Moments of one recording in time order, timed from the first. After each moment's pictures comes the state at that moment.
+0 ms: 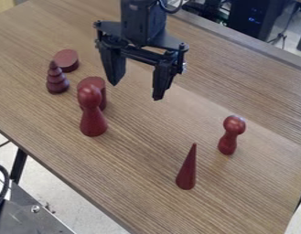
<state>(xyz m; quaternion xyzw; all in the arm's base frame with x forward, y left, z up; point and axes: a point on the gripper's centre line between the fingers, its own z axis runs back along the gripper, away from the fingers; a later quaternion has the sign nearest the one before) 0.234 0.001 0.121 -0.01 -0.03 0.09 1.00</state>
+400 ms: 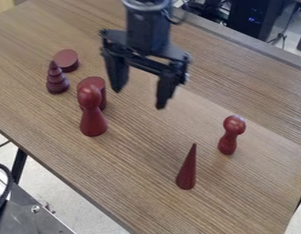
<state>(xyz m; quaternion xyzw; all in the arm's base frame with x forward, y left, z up) 0.232 -0.010 0.111 -0.01 -0.02 0.07 1.00</state>
